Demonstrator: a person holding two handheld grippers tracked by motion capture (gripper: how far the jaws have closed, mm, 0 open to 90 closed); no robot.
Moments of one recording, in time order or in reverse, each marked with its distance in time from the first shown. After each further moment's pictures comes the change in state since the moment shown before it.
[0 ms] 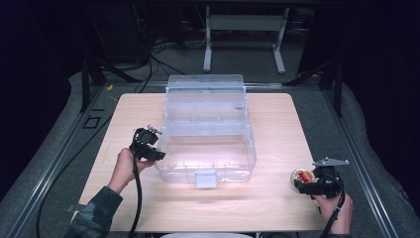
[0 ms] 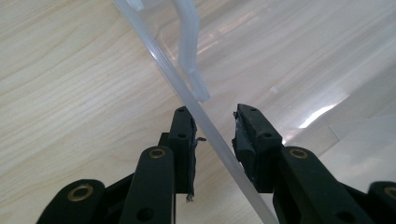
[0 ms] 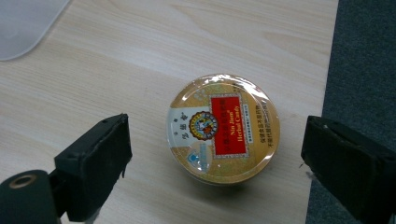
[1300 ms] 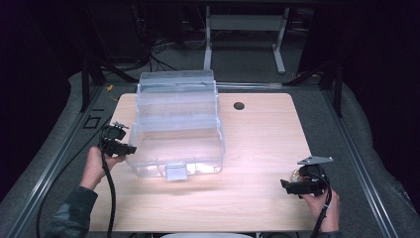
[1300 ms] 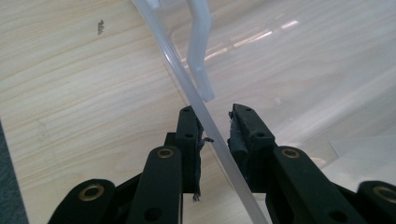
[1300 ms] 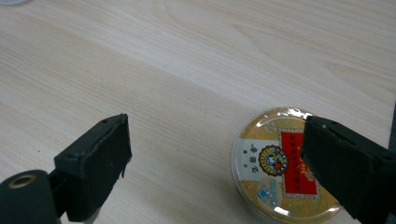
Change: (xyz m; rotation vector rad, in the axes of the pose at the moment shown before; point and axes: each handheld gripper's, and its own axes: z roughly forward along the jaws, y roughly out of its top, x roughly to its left) left arm 0.080 -0.039 -0.022 -0.036 0.070 -0.133; right arm 0.034 0.015 0.006 -0.017 0.061 -0.077
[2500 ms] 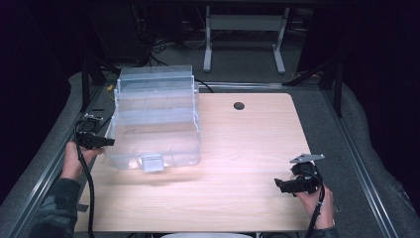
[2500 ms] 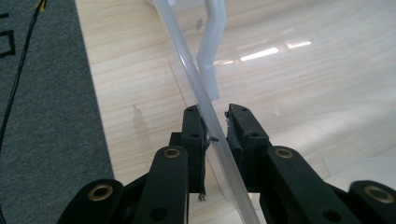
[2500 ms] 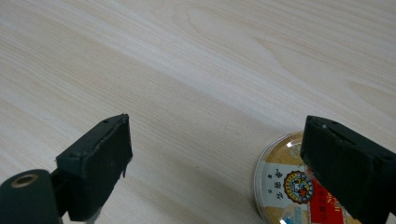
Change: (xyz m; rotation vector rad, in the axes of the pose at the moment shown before) left arm 0.082 -0.012 -0.007 -0.029 0.026 -0.132; right arm 0.014 0.012 0.008 0.010 0.023 -0.050
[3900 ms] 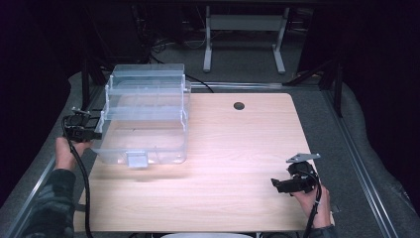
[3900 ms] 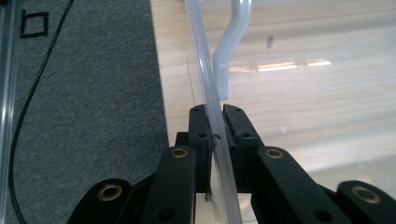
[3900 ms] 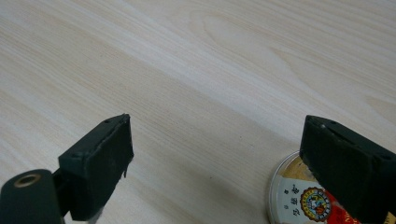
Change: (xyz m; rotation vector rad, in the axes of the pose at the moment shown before) left arm 0.050 0.006 0.001 -0.019 0.062 -0.138; right arm 0.008 0.006 0.003 -0.007 0.021 -0.031
